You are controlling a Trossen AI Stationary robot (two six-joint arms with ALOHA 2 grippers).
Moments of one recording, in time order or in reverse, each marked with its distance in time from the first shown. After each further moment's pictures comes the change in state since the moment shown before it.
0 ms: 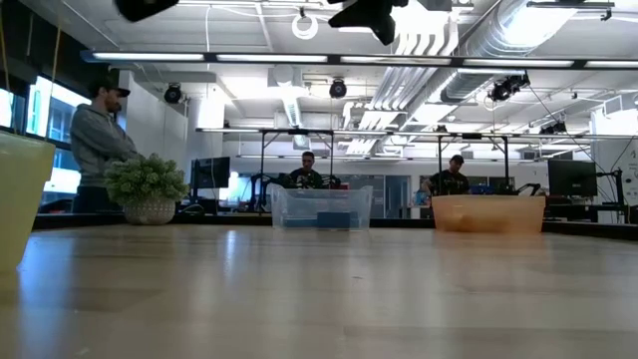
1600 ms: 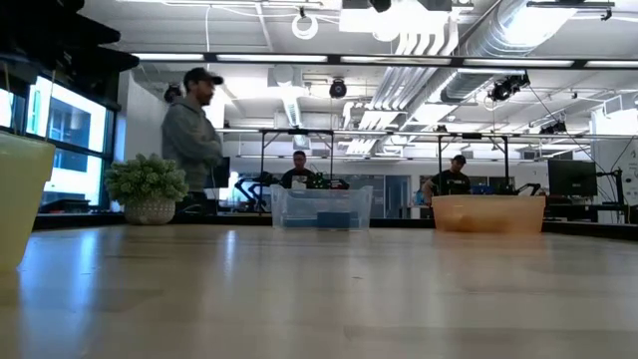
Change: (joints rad) left arm 0.071 -1.272 -0.847 0.281 -0.291 0.476; right arm 0.150 0.000 0.000 0.233 0.150 0.333
